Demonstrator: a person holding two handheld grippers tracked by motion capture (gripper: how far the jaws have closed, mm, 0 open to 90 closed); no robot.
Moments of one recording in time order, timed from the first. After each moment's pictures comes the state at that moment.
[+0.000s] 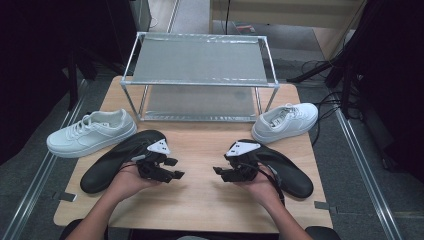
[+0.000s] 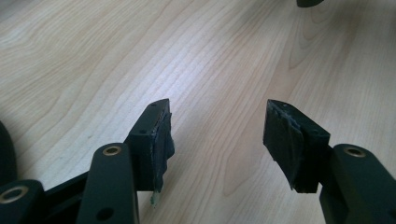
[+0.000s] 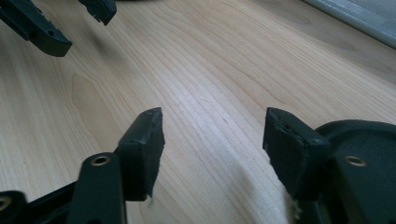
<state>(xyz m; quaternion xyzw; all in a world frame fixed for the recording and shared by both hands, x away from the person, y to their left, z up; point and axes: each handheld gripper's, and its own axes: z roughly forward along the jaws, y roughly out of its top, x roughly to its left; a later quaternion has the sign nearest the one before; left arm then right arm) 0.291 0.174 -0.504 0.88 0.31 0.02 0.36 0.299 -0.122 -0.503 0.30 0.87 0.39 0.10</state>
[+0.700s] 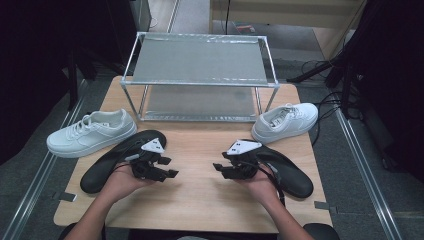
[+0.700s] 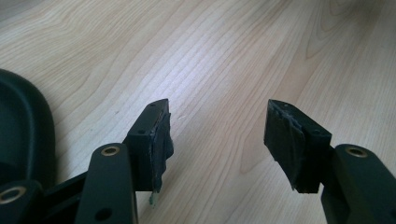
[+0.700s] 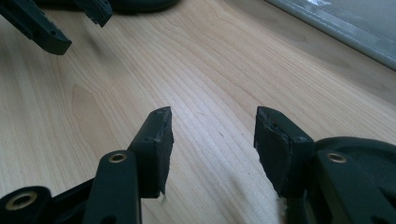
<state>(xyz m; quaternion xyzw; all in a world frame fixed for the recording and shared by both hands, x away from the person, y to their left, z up) 0.289 0.191 -0.502 0.88 0.33 0.03 0.35 0.303 -0.122 -0.503 0.28 0.86 0.41 0.10</state>
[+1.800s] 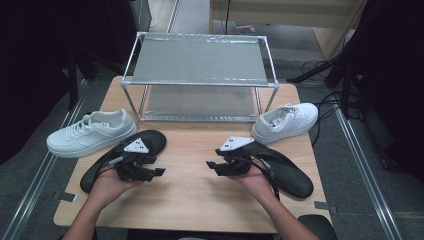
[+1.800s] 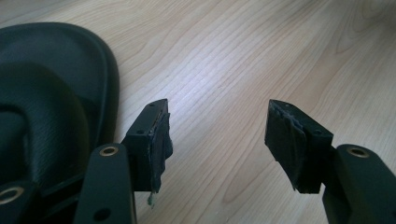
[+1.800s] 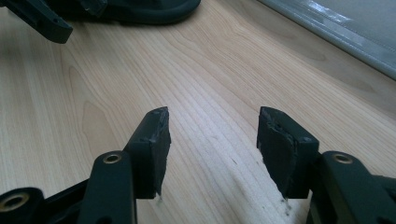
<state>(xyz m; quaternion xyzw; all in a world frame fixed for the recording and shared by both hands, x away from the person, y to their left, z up) 0.276 0.226 -0.500 0.85 0.38 0.06 0.35 0.313 -0.105 -0.499 0.27 0.87 0.41 0.09</state>
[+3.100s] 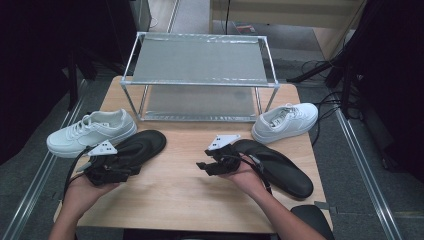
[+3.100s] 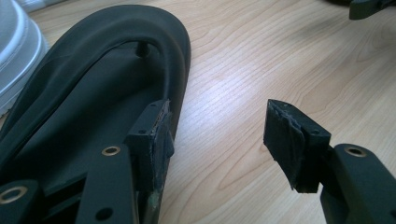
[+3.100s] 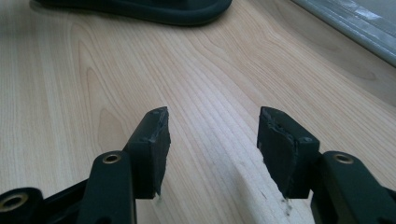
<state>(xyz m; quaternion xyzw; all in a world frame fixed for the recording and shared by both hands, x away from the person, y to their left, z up) 0.249 0.288 -0.489 0.81 0.44 0.09 0.38 0.320 -0.077 -0.502 0.23 0.88 0.41 0.06</state>
